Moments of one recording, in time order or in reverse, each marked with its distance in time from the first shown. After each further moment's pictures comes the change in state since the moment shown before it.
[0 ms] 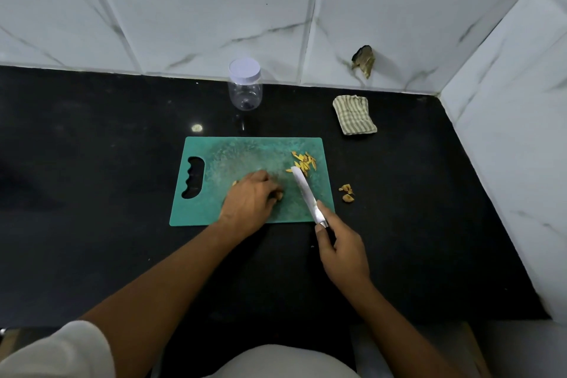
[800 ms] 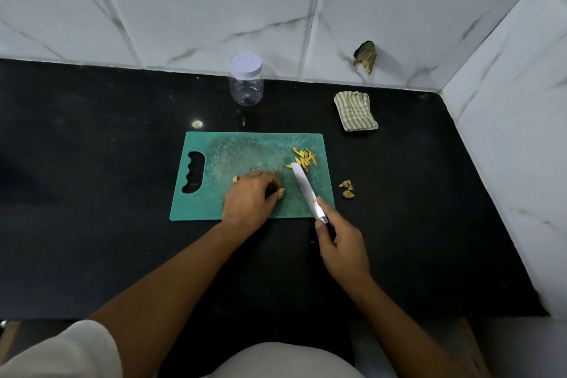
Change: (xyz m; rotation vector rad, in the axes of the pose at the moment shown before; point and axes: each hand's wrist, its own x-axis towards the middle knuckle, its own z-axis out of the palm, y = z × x) left_hand -0.005 0.003 0.011 -0.171 0.115 -0.144; right_hand 0.001 0.003 0.001 0.015 -0.025 -0.005
